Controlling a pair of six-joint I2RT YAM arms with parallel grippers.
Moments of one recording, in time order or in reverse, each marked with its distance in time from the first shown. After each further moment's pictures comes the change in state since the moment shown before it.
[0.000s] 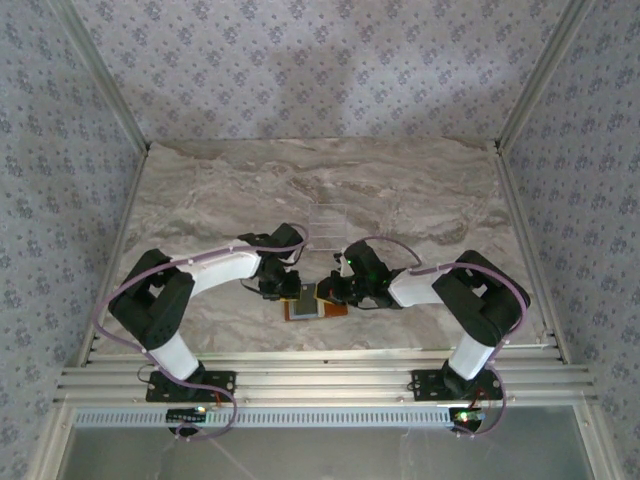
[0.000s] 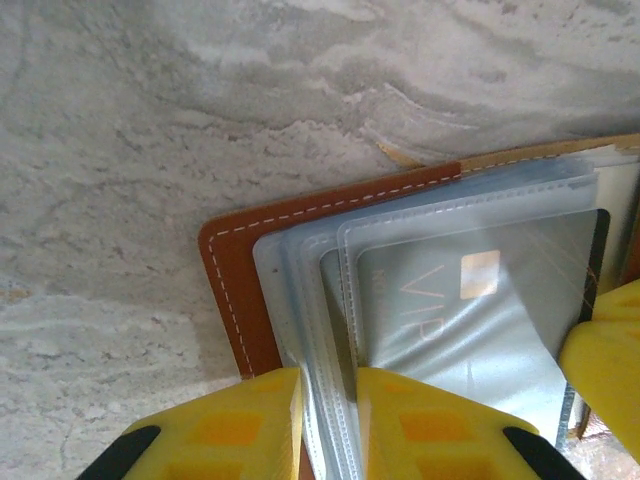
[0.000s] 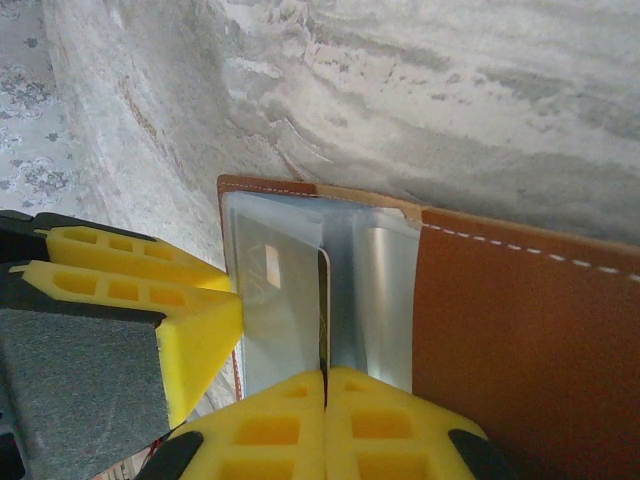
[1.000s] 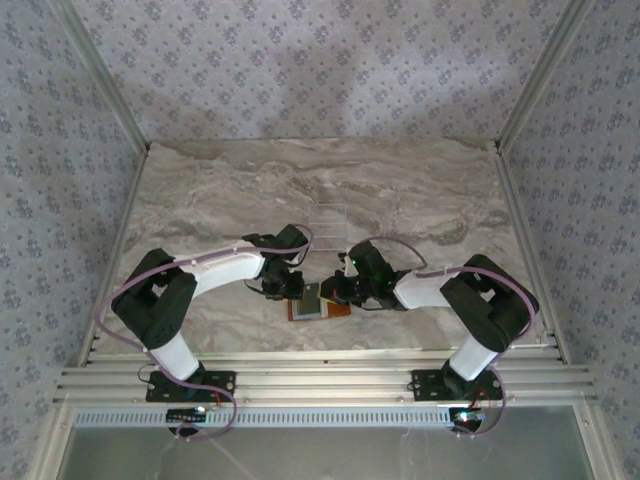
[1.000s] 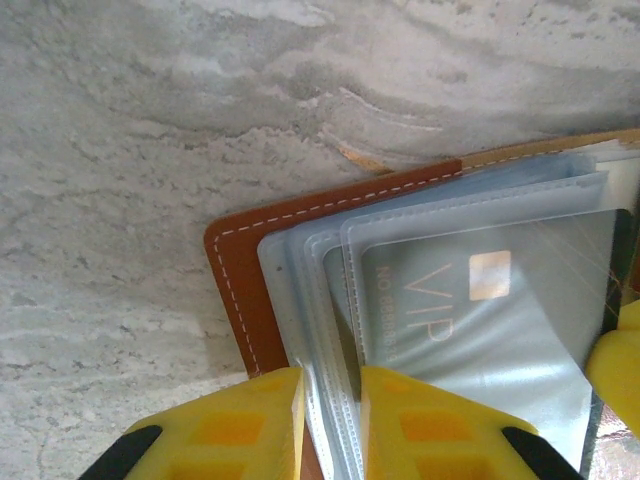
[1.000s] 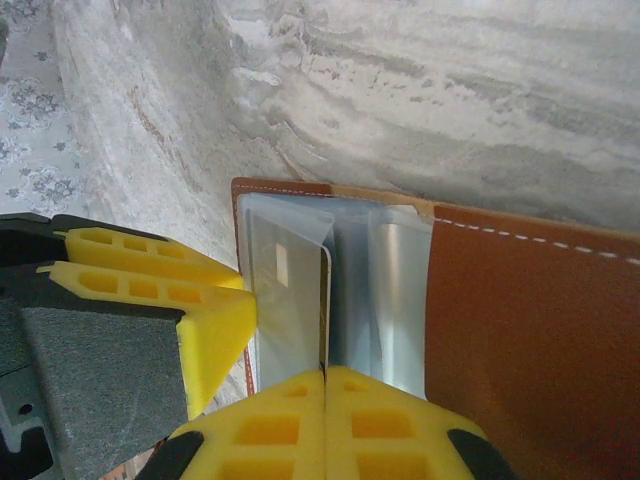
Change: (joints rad) left arm -0.022 0.012 0.017 -0.006 -0.022 0.001; right arm -0.019 -0.052 -0.032 -0.011 0.016 0.000
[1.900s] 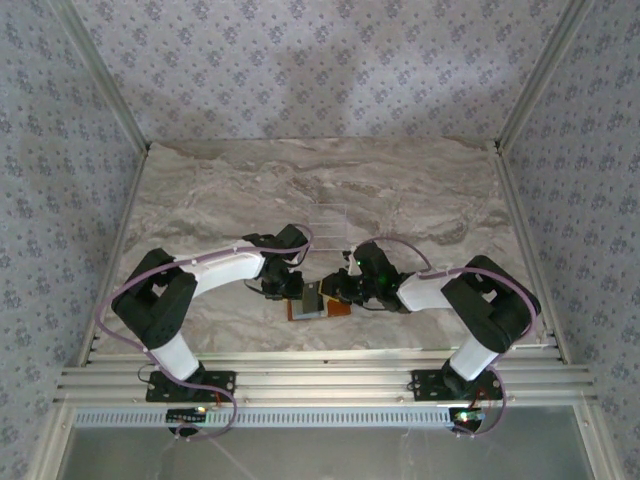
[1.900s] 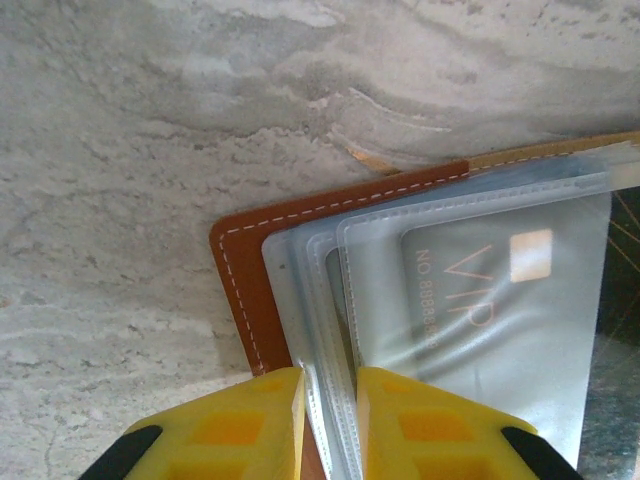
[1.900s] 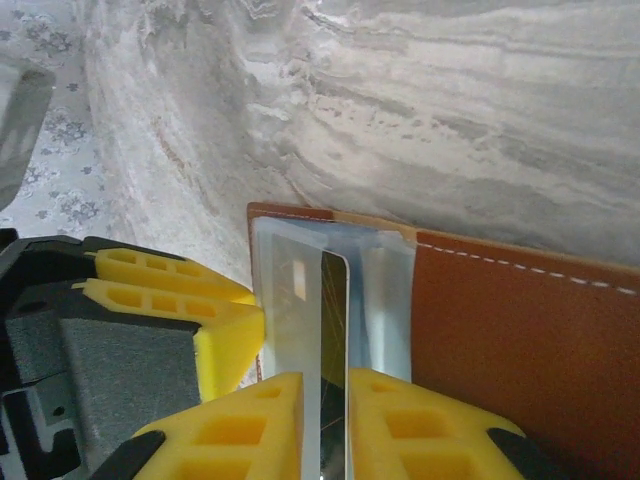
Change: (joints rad) left arm 0.000 0.002 0.001 -0.004 -0.004 0.000; right arm -0.017 -0.008 -0.043 0.100 0.001 0.037
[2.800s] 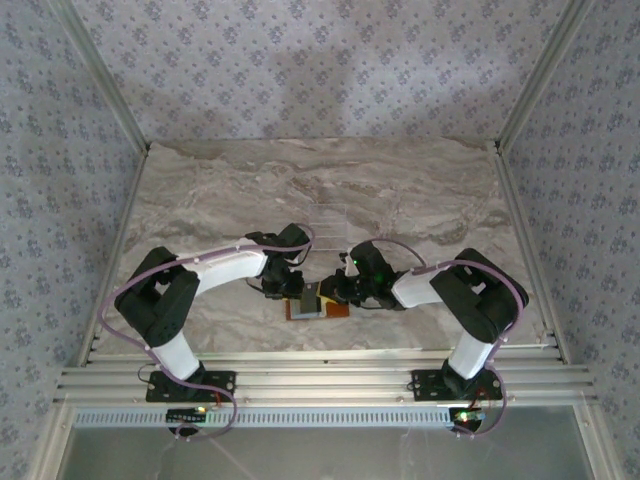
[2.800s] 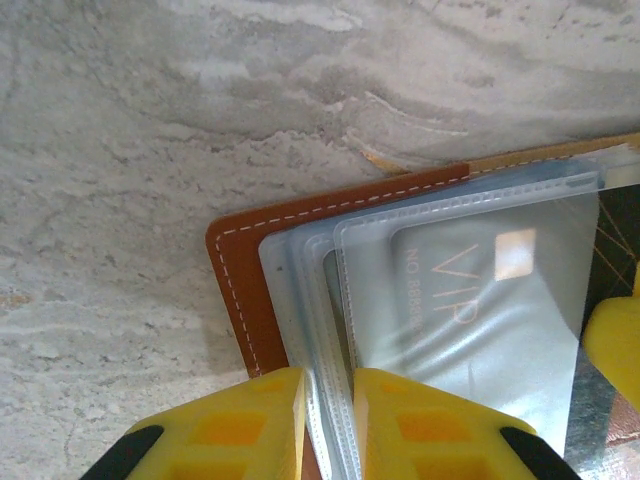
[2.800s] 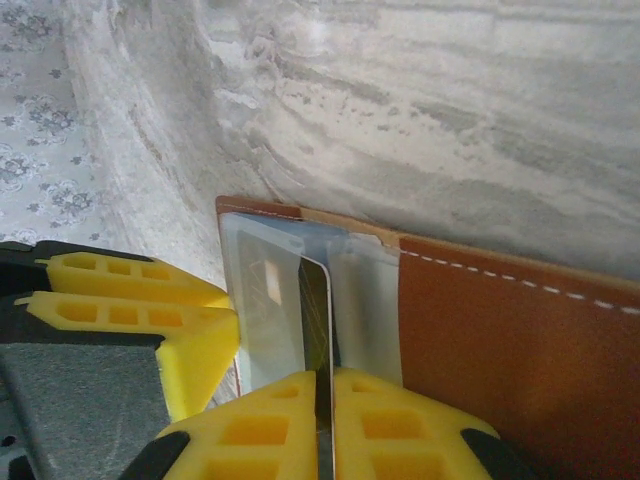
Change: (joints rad) left arm -0.008 0.019 0.028 -0.037 -0.026 0.000; right arm 0.000 0.079 0.031 0.013 -0.046 0.013
